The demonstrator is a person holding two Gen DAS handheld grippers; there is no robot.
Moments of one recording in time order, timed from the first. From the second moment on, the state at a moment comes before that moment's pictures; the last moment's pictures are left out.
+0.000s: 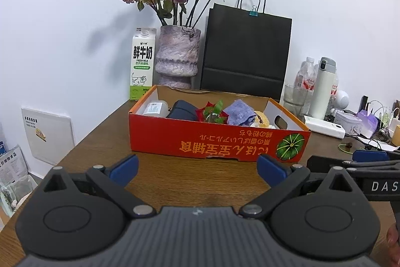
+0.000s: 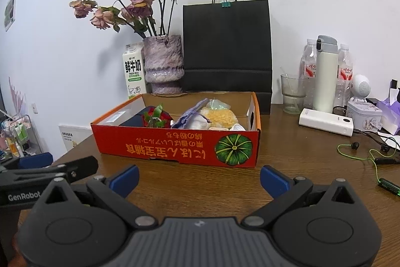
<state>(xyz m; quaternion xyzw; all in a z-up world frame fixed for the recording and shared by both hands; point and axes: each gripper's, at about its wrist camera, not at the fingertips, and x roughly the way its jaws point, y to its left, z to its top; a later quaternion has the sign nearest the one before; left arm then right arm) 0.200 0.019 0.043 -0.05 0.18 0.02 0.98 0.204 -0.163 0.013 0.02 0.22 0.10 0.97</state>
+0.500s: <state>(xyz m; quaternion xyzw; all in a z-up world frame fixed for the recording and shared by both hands) 0.200 0.017 0.041 -0.05 0.17 0.03 0.98 0.204 -0.163 0.011 0.02 0.22 0.09 0.97</state>
